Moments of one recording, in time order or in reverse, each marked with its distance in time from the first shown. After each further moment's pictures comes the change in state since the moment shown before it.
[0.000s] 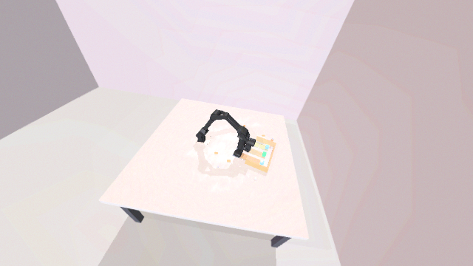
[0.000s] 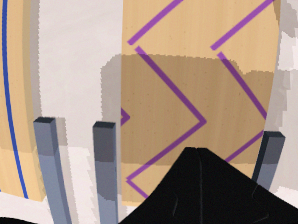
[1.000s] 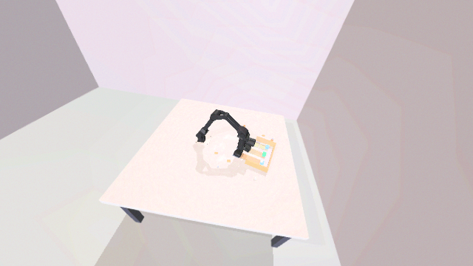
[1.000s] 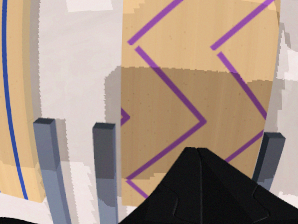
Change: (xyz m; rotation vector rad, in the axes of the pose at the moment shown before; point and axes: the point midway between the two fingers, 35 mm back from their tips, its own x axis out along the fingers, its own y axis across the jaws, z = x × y) arm 0.001 0.000 0.000 0.000 -0.001 0.000
